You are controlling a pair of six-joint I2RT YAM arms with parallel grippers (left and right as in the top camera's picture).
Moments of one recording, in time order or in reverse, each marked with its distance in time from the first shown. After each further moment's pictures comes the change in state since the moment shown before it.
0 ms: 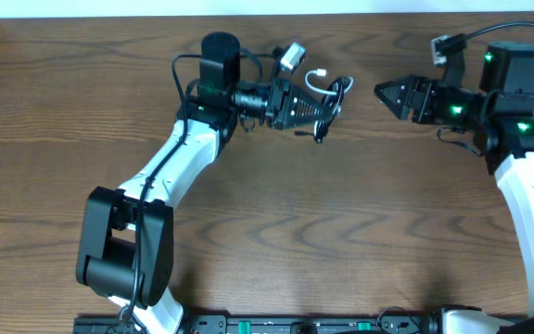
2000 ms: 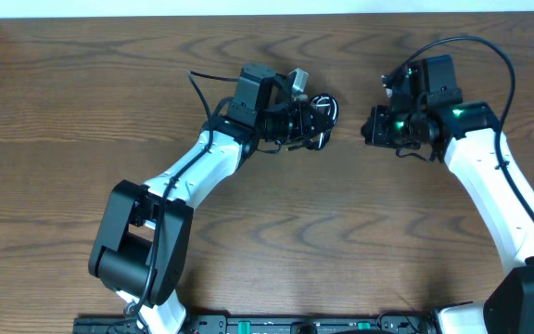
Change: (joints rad) left arm -0.112 0.033 -0.049 -0.310 -0.670 0.255; right arm 0.215 0.160 0.009 -0.201 0.397 0.043
